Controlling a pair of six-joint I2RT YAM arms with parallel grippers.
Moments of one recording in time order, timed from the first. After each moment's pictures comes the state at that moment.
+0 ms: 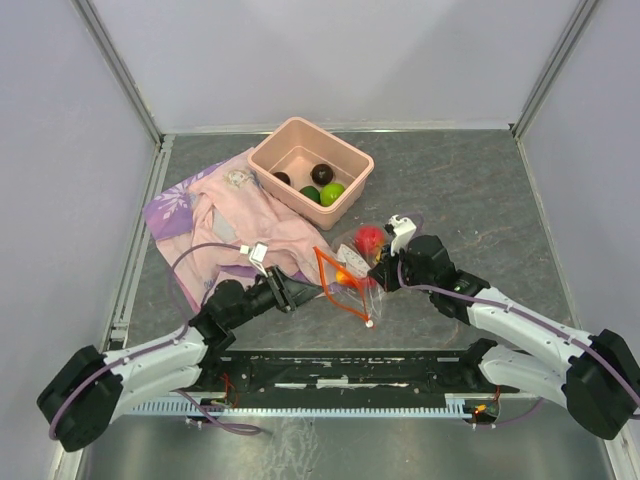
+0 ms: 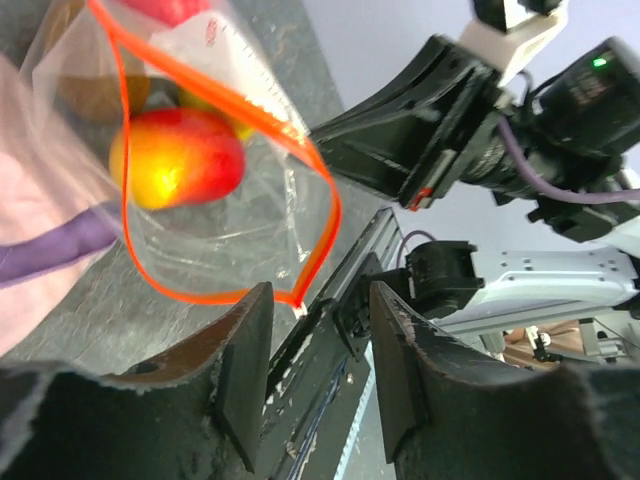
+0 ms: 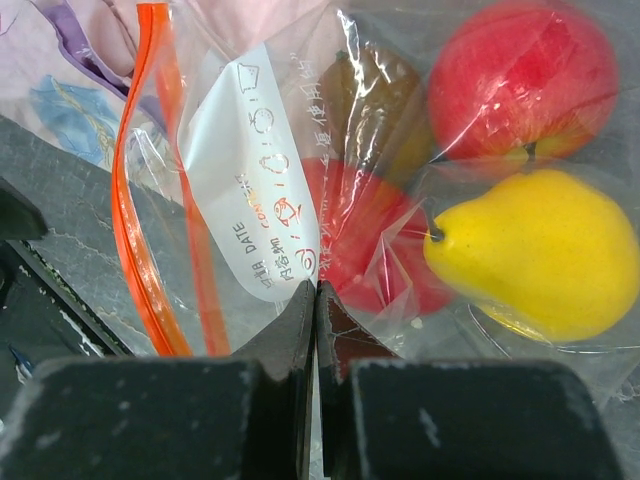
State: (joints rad) left arm -0.74 0.82 0.08 0.71 0.24 -1.01; right arm 0.69 1.03 0.51 -0.01 -0.12 0.34
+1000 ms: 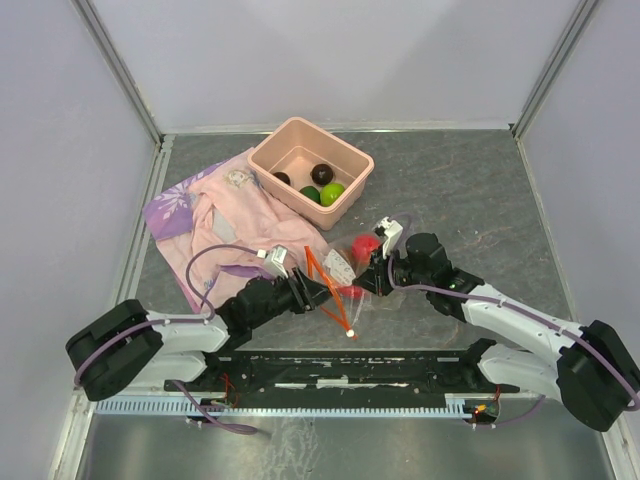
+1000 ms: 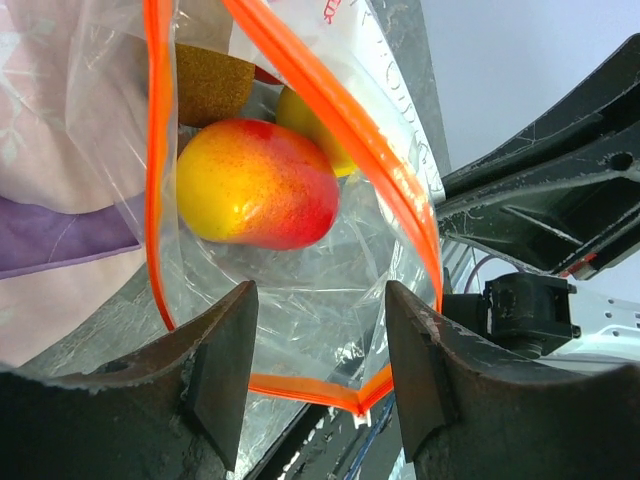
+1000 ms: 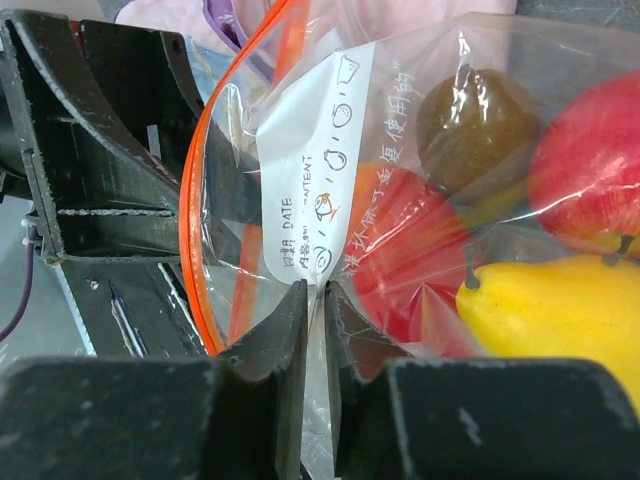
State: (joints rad) left arm -0.90 1.20 0.15 0.80 0.00 -1.04; right arm 0.69 1.08 0.51 0.10 -0.38 0.35
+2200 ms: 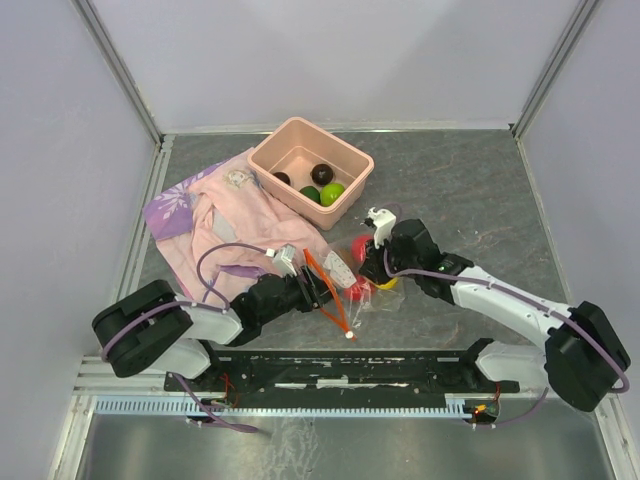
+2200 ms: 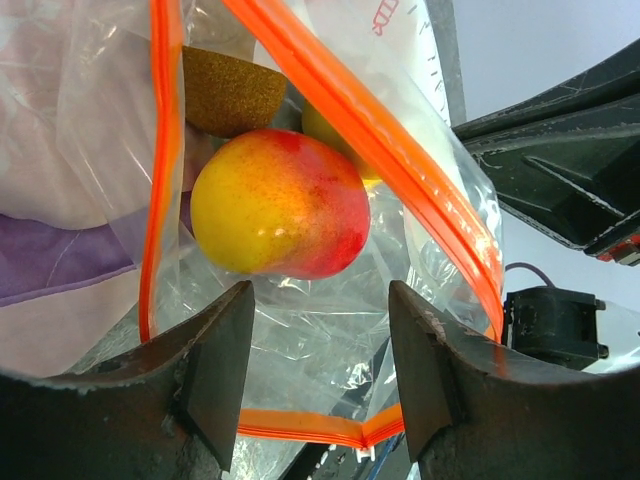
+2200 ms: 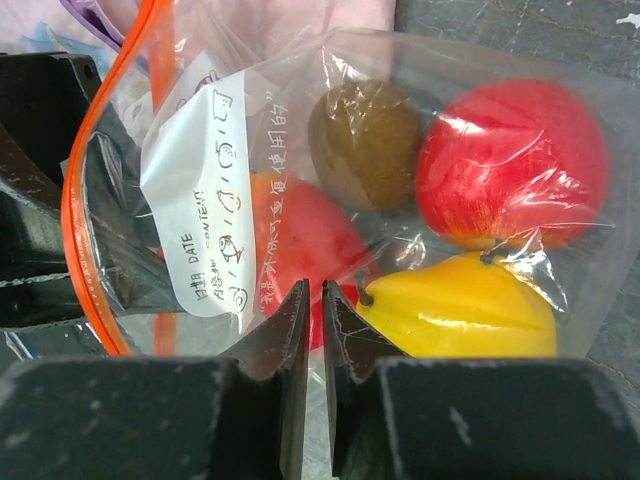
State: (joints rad) left arm -0.91 1.39 0.20 0.89 0.00 -1.06; right arm 0.69 1.19 0.67 -0.11 -0.21 0.23
